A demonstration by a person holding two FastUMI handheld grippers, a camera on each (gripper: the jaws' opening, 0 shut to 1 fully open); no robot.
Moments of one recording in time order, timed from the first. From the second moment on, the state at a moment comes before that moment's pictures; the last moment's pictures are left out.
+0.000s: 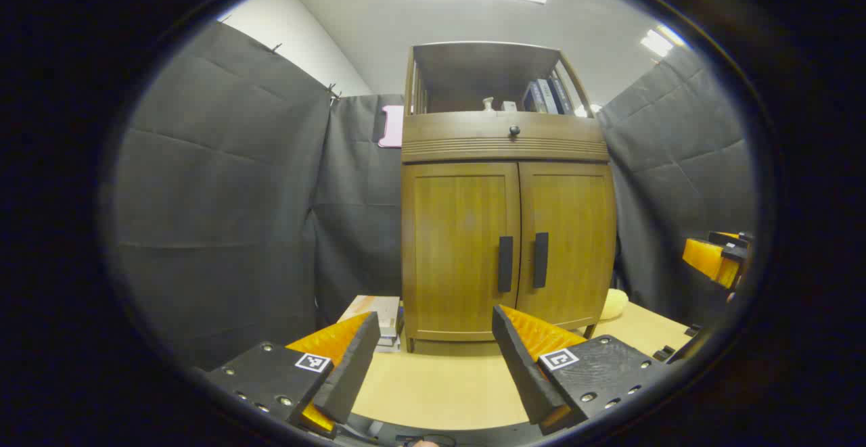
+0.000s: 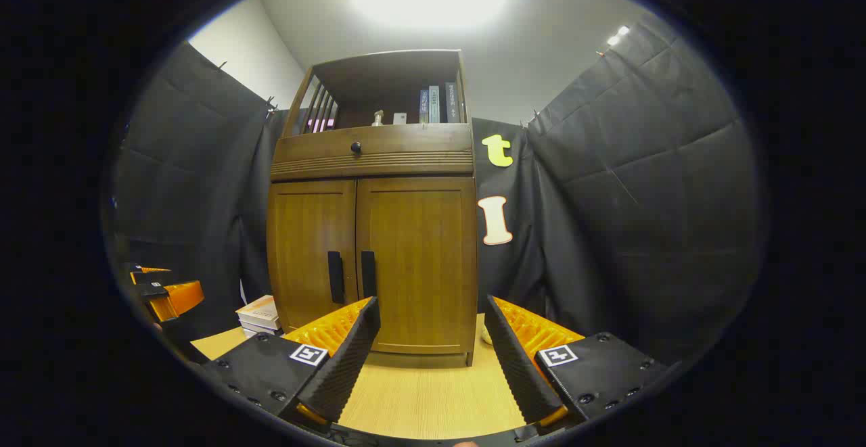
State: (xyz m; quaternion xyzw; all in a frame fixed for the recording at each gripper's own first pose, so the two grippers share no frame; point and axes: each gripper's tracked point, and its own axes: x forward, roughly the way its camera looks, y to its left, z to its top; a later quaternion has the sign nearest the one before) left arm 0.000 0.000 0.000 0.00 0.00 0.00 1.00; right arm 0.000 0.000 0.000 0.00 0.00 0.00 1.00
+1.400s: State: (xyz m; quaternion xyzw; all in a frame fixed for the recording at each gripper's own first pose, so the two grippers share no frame) left arm -0.014 0.010 0.020 0.01 -0.01 0.01 1.00; right arm -0.002 0.025 0.015 -0.01 -0.03 0.01 1.00
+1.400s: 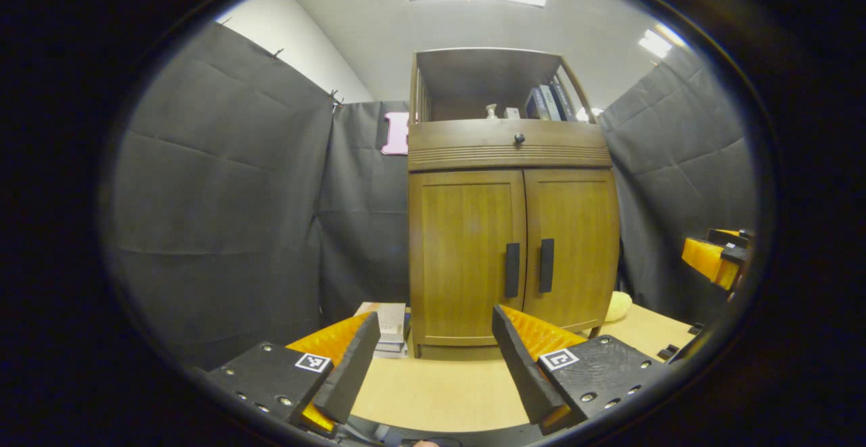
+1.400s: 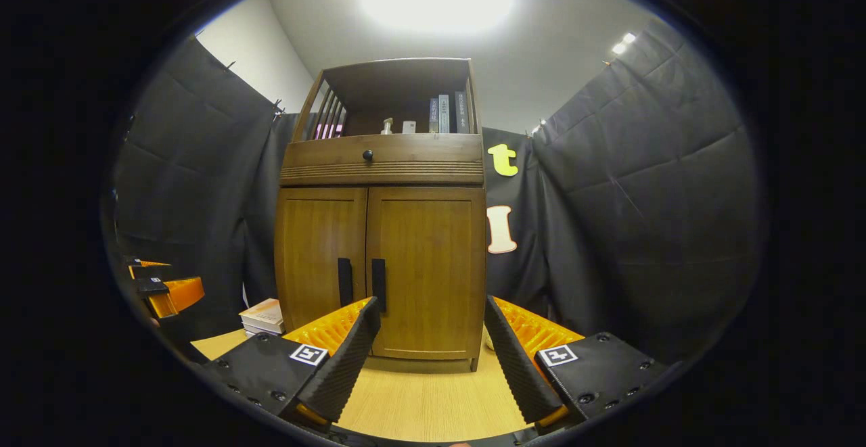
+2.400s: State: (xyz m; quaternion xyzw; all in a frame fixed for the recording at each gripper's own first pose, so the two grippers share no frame) left arm 0.011 0.057 0.034 0.01 -0.02 0.06 1.00; right arm 0.153 0.084 0.023 0.01 -0.02 0.03 1.00
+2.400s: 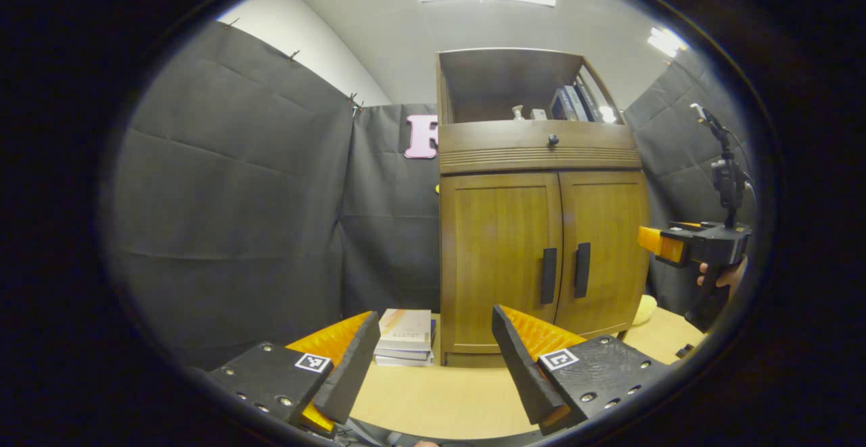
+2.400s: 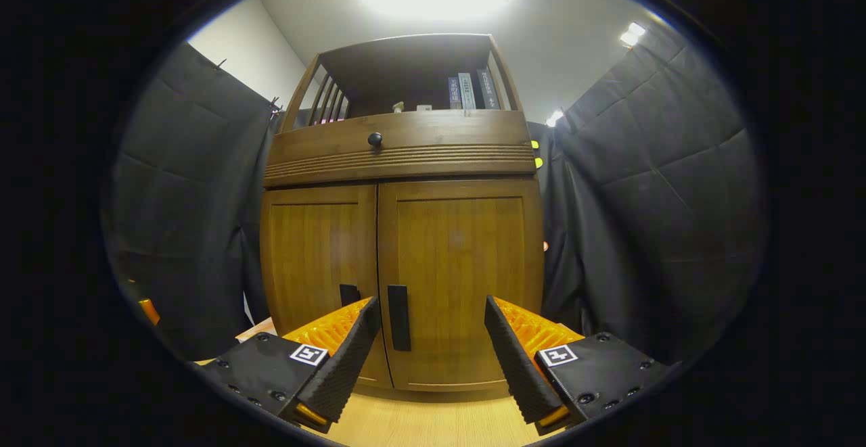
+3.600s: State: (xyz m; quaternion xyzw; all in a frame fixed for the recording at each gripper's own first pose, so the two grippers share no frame) left arm 0.069 0.087 0.022 0.02 0.01 0.08 1.00; right arm 0.308 0.146 -0.065 0.00 0.07 0.07 1.00
